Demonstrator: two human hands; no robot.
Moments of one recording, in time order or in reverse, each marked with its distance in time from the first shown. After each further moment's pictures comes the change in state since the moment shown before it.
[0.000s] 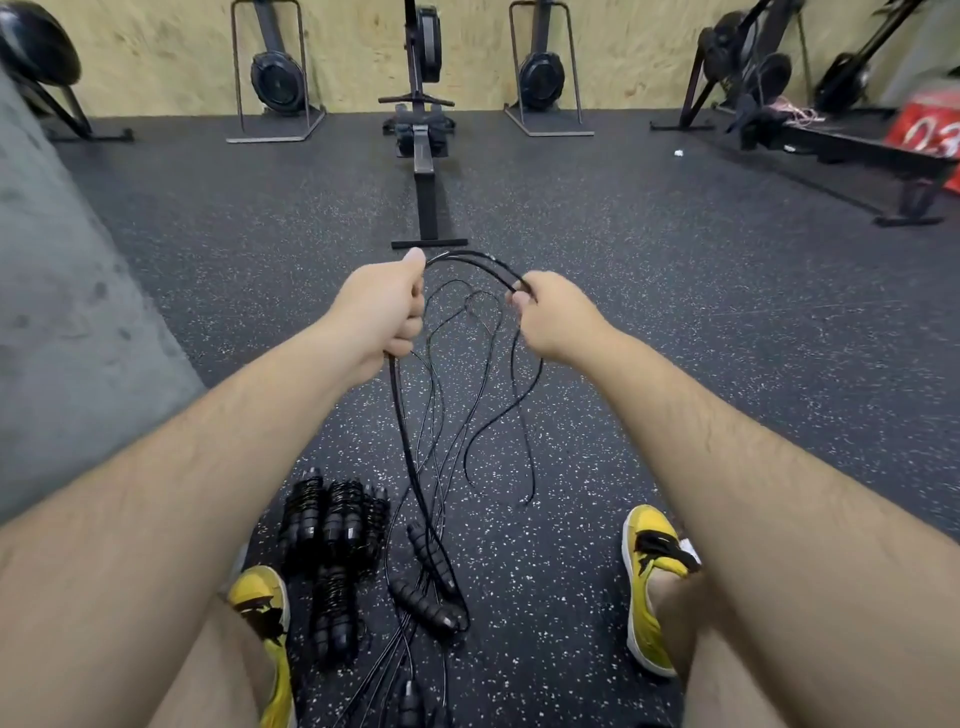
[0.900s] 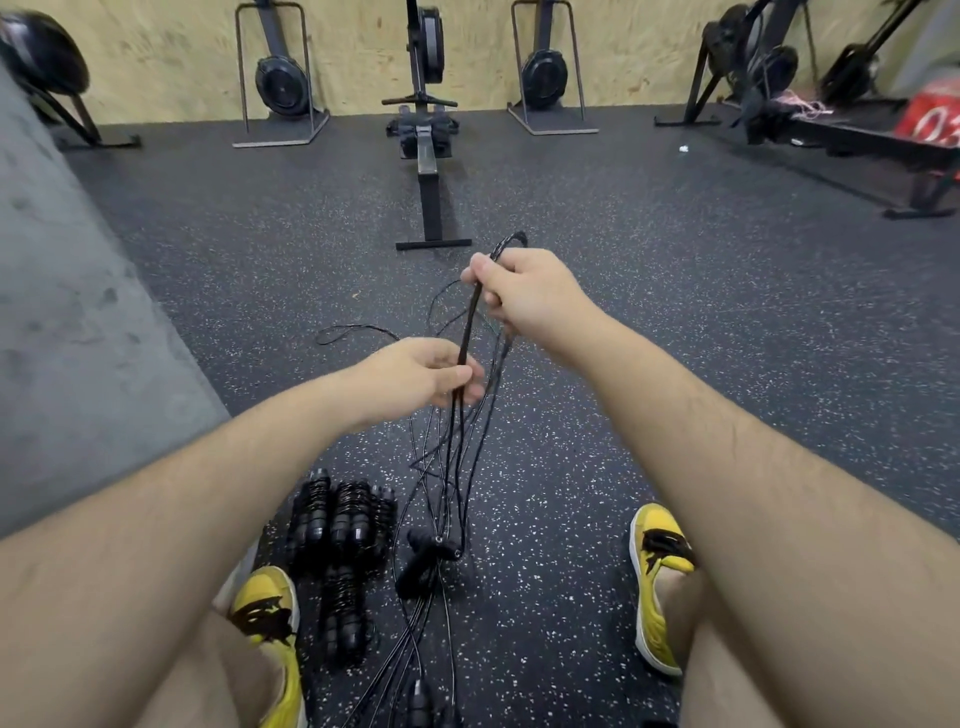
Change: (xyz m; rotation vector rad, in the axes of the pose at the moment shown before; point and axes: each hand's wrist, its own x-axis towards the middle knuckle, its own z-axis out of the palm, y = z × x) left_hand -0.008 -0.046 -0.002 0.442 -0.386 0.076; right_hand -0.013 -0.034 -0.002 0.632 -0.019 -0.093
